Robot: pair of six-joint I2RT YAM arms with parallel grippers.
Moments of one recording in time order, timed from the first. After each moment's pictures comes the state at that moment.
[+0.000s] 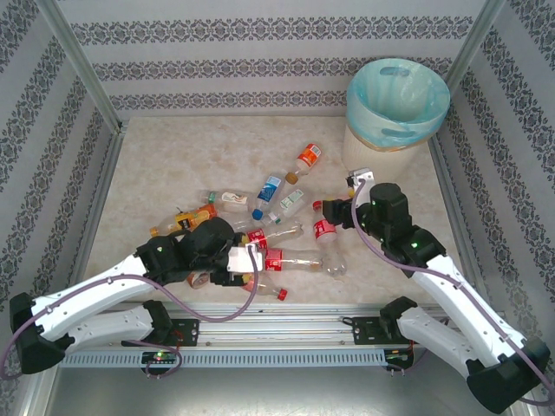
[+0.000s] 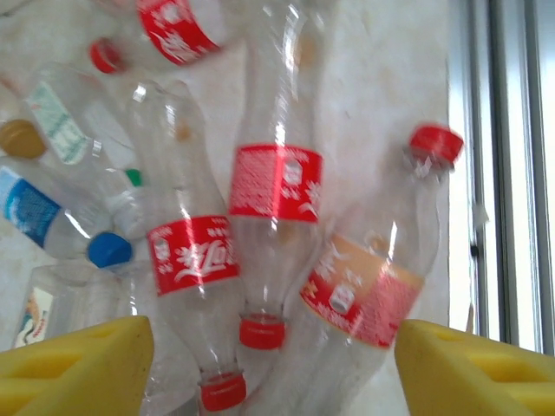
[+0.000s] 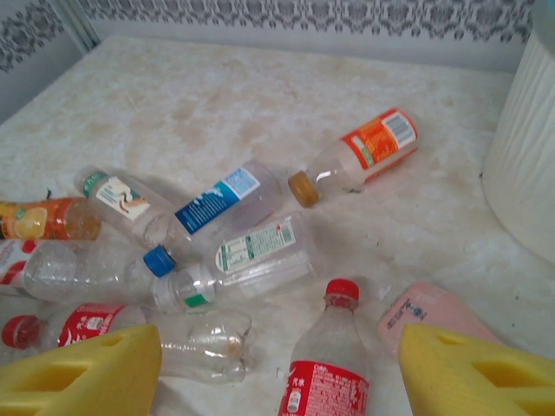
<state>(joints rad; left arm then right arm) -0.94 0.96 0.84 -0.79 0.04 0.67 0.48 0.83 0.78 -0.41 -0.03 0.18</state>
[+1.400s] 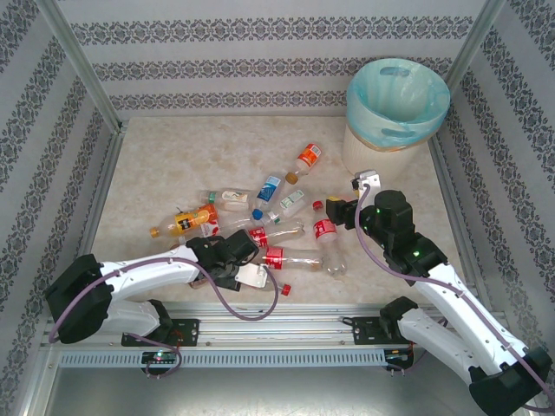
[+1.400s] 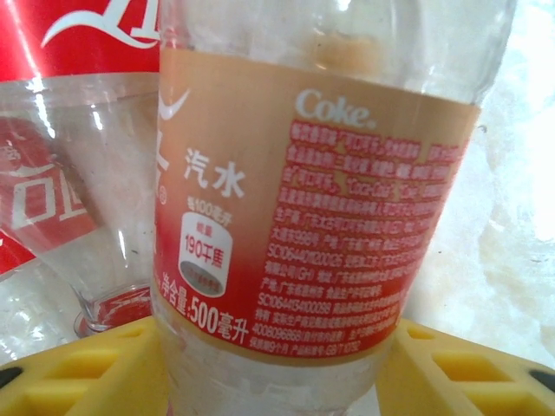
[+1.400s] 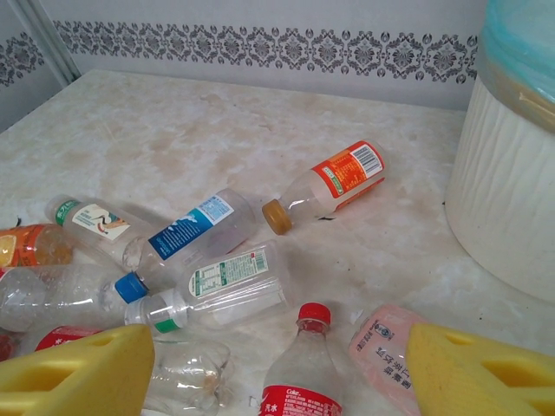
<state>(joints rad) -0.91 1.29 0.70 -0.64 -0.09 0.88 0.48 0.77 0.71 -0.32 0.04 0.16</state>
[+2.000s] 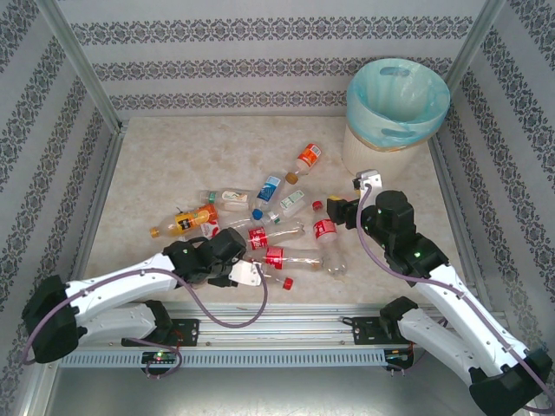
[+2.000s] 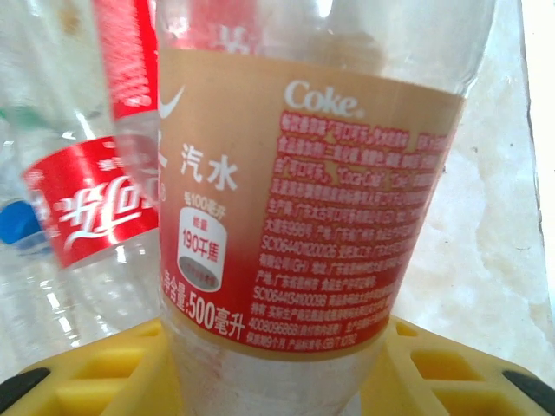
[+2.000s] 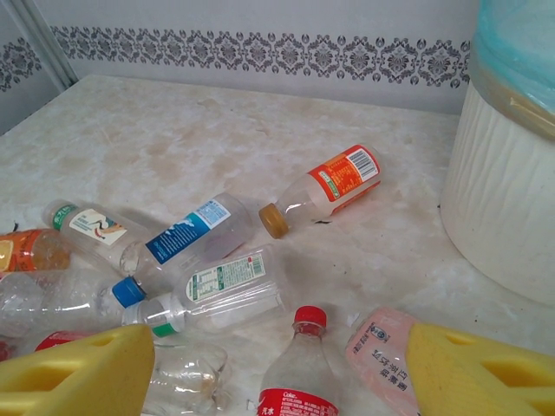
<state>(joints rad) -0.91 1.07 0.68 -0.66 -0.08 0.90 0.48 0.76 0.71 -0.32 0.04 0.17</state>
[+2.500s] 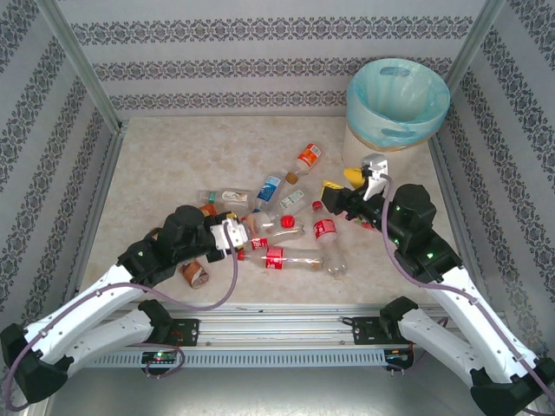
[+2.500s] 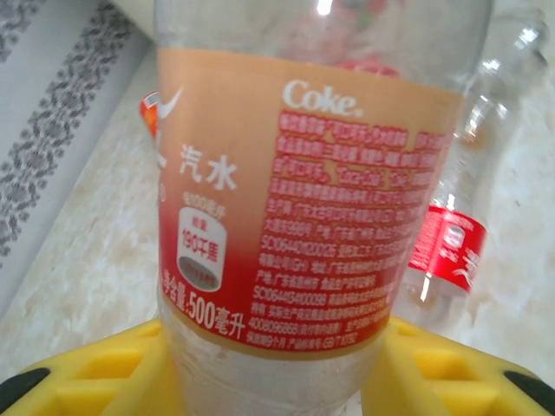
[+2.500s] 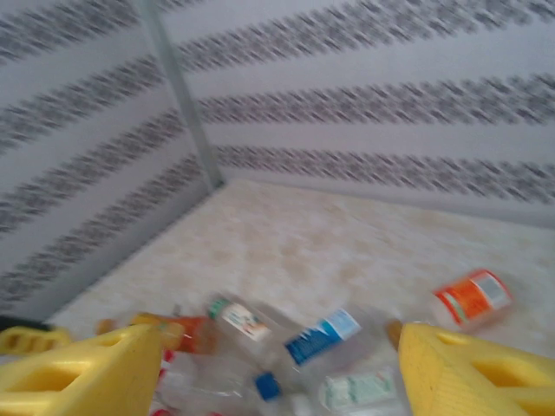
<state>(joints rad) -0.69 0.83 0.75 -0.46 0.09 0.59 0.49 0.75 0.84 -0.17 -0.23 0.25</state>
